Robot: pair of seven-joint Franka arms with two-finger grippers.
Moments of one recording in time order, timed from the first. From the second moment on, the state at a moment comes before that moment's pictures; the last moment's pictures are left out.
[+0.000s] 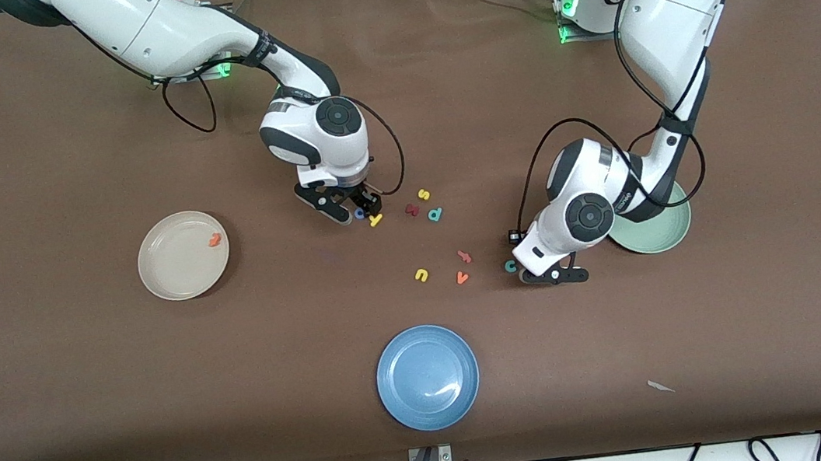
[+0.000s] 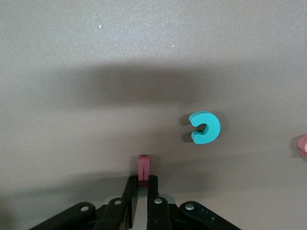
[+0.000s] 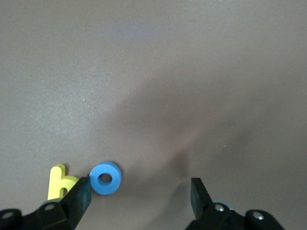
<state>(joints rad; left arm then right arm) -0.16 0.77 -0.27 -1.62 0.08 2.19 -0.35 0.19 0.71 0.59 -1.88 -0.70 2.35 1.88</state>
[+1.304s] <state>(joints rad) 0.13 0.60 -0.26 -1.60 0.09 1.78 0.11 0.21 0.71 0.56 -1.87 -0.72 2.37 1.89</state>
